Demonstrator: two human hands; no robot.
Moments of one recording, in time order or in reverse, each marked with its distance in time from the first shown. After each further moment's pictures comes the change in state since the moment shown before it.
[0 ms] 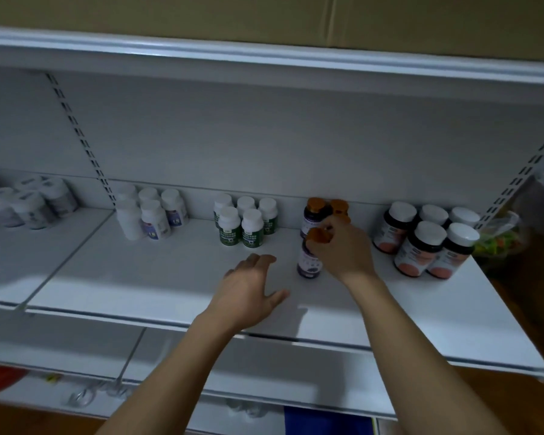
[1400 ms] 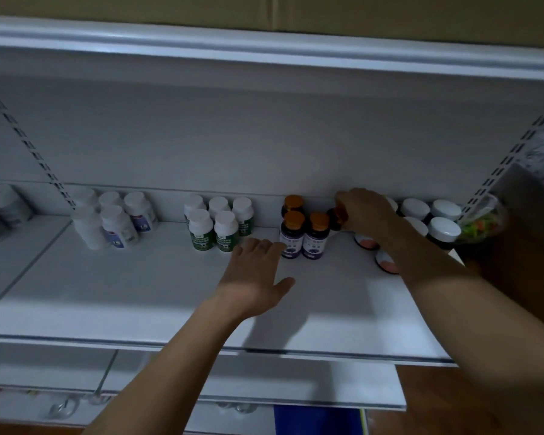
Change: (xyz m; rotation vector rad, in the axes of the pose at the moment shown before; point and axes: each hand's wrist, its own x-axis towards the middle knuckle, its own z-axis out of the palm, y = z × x) left_hand 0.053 0.041 0.000 0.186 -0.085 0.133; right_hand 0.105 0.084 -0.049 -0.649 -0.224 -0.290
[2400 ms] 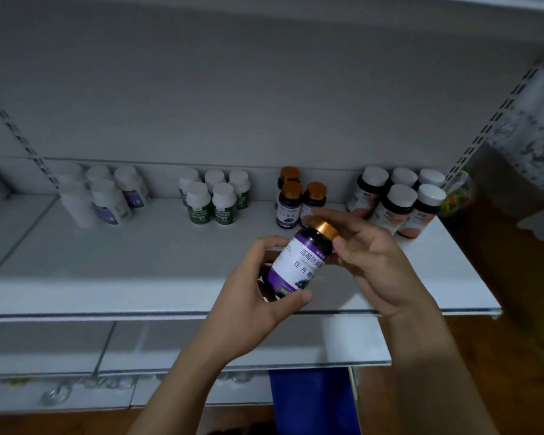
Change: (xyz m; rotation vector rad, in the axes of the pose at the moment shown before) left_hand -0.103 0.013 -0.009 -1.110 0.090 0.017; right_hand -0.162 -0.116 -0.026 1.769 0.126 0.040
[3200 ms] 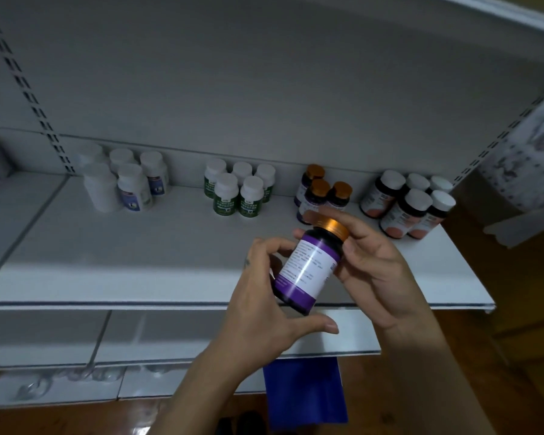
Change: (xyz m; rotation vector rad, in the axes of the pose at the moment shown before) left_hand -0.035 -0.011 -0.054 0.013 0.098 0.152; right_hand -0.002 0.003 0.088 0.187 -0.030 0.042
